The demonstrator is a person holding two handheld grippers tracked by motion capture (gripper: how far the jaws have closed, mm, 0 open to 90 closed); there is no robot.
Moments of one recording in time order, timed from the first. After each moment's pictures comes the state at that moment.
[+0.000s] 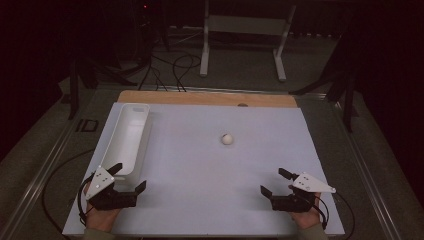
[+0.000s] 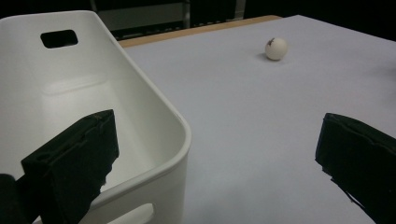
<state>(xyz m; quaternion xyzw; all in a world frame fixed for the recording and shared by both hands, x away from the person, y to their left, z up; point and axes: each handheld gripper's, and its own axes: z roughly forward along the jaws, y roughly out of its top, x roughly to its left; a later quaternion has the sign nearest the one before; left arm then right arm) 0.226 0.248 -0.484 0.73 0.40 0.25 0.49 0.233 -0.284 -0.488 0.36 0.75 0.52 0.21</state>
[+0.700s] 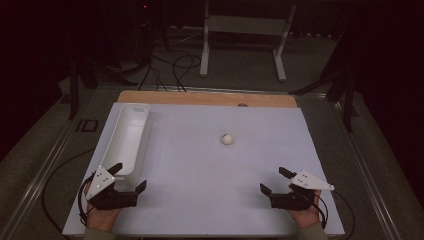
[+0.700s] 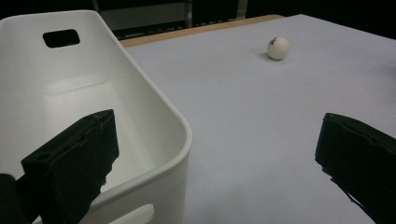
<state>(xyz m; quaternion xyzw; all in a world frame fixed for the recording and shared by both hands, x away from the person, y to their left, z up) 0.227 0.247 -0.485 0.73 0.41 0.25 0.49 0.236 -0.281 -0.483 0.38 0.75 0.50 0.21</state>
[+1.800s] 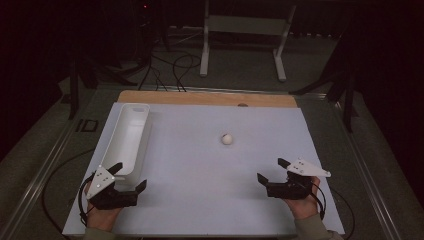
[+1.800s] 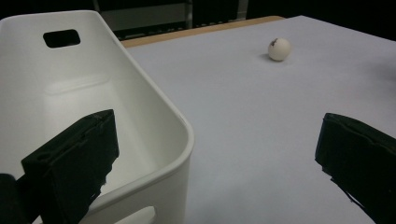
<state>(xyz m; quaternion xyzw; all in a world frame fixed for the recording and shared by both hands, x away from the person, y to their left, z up) 0.228 0.247 -0.486 0.73 0.41 0.26 0.49 0.252 -0.265 -0.452 0.40 0.75 0.47 0.22</state>
